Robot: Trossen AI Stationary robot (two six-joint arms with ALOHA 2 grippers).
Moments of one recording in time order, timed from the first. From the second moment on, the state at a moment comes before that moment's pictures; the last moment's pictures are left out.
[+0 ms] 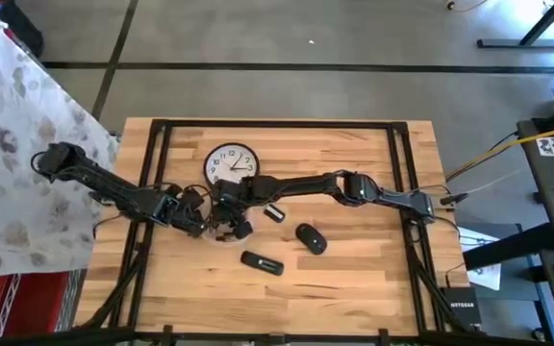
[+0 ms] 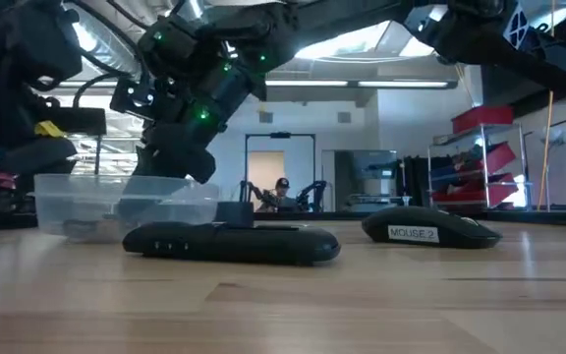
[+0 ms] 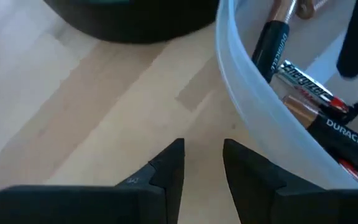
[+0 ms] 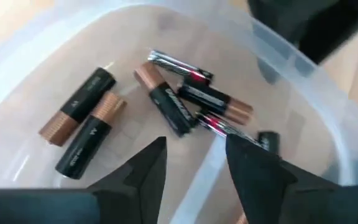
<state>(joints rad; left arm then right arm) -0.34 1.13 0.41 -0.64 -0.56 -0.96 -0.02 2.64 2.34 -0.60 -0.17 -0.53</state>
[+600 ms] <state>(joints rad) -0.34 1.13 0.41 -0.58 -0.68 -0.83 -0.02 2.63 2.35 -0.69 -0.03 -0.68</state>
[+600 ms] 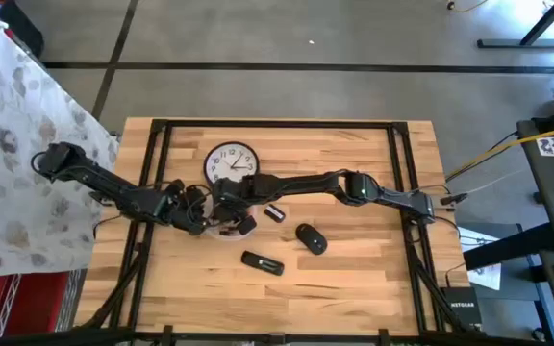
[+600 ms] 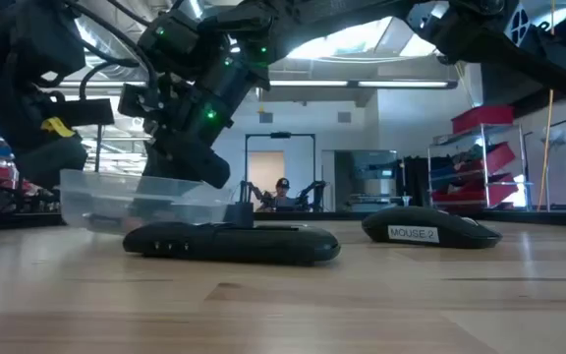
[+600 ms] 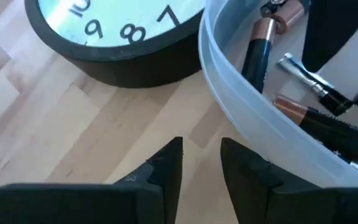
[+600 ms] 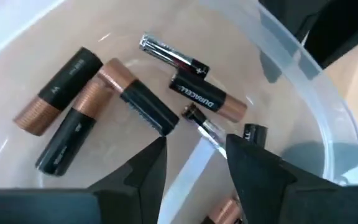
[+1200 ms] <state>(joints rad) -0.34 1.13 0.41 -0.58 -0.69 -0.84 -0.04 2.64 2.34 -0.74 -0.02 -0.49</state>
